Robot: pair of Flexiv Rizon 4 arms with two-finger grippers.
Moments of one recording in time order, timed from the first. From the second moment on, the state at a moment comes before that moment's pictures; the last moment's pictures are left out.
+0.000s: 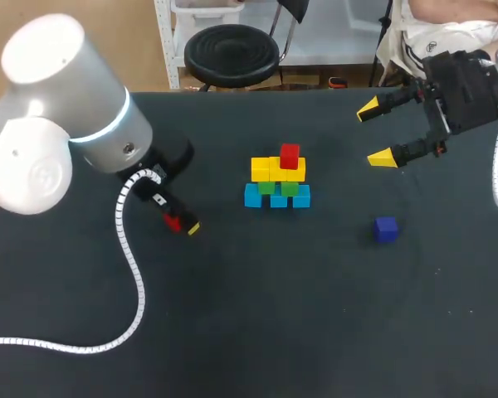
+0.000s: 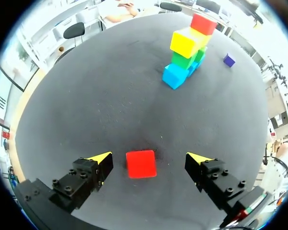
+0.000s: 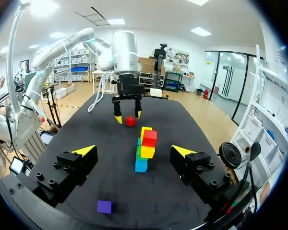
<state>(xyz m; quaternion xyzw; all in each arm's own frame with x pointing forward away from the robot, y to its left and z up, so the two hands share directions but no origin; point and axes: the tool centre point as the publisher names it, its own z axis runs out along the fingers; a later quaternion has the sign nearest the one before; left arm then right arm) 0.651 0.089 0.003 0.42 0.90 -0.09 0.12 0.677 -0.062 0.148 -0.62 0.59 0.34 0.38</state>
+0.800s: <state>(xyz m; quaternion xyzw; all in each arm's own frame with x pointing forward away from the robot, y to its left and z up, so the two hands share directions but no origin) 0.643 0.103 -0.004 0.41 0.90 -0.08 0.12 0.677 -0.062 0.148 -0.62 0.59 0.34 0.38</state>
